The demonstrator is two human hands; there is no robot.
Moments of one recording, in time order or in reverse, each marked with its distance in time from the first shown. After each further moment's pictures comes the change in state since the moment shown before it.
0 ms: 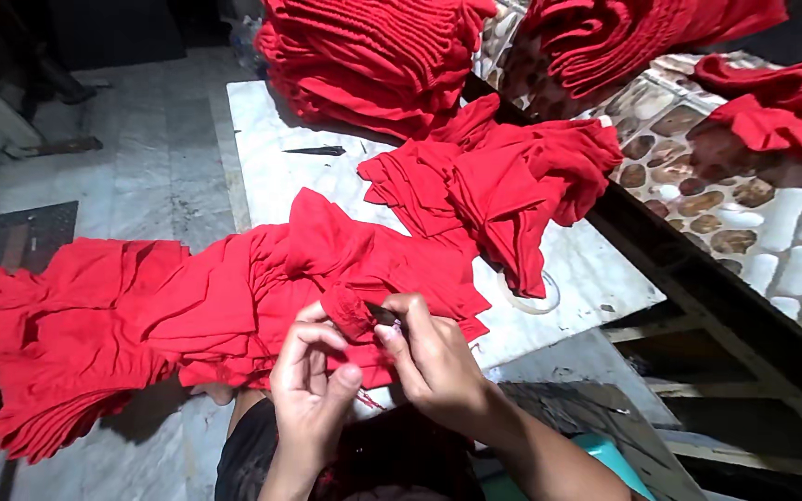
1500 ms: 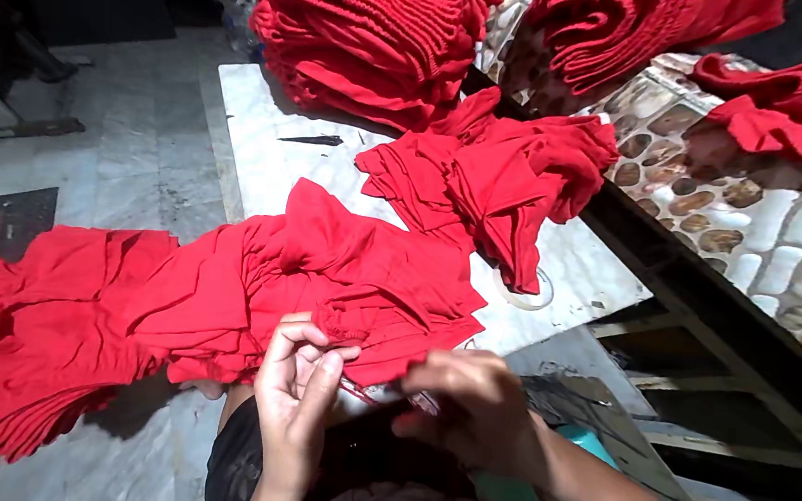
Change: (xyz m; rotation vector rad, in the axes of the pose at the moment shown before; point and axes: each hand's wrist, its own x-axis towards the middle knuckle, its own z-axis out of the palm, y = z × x) left_hand -0.011 0.010 -0.004 -0.200 0.089 -0.183; right_hand -0.030 0.006 -0.028 0.145 -0.046 -0.226
